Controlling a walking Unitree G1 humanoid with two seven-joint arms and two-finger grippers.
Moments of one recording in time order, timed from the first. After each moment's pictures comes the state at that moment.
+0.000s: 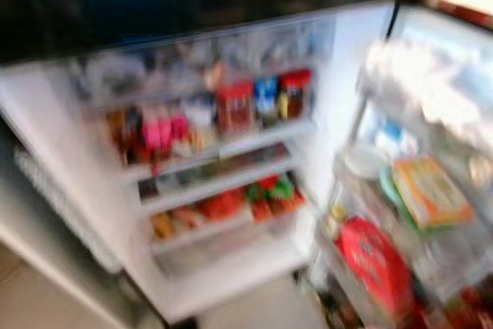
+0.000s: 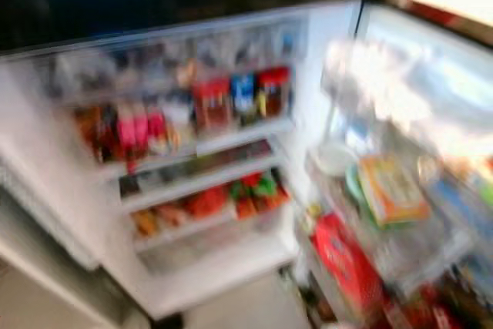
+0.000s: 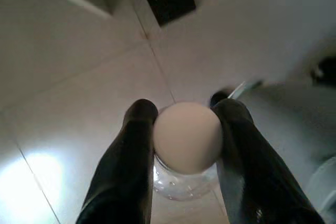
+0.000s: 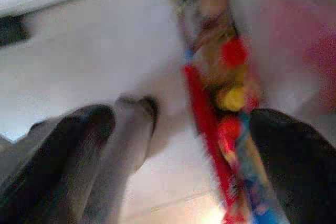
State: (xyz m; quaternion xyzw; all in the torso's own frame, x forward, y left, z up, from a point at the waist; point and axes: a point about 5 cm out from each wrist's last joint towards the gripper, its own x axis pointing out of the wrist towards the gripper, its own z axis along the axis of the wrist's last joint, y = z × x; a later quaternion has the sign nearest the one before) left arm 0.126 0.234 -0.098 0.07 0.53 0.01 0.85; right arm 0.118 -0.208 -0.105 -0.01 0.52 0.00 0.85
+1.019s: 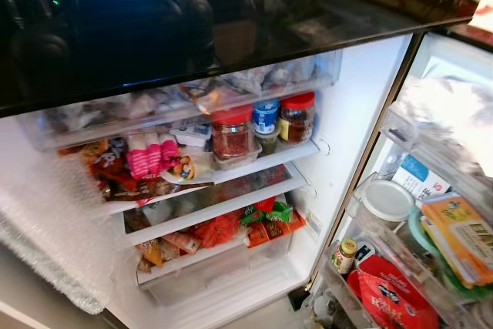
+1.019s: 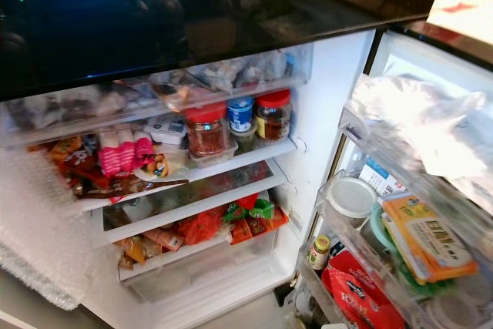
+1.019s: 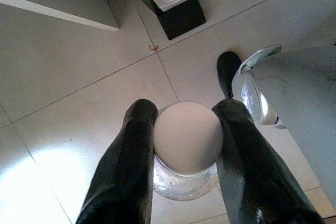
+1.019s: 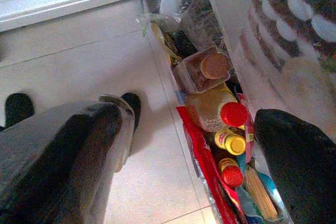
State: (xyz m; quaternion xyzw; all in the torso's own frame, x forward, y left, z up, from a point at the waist) left arm 0.114 0.249 -0.098 0.08 0.54 0.03 0.83; right arm 0.120 -0.203 -0.105 -0.07 0.51 -0.02 0.86
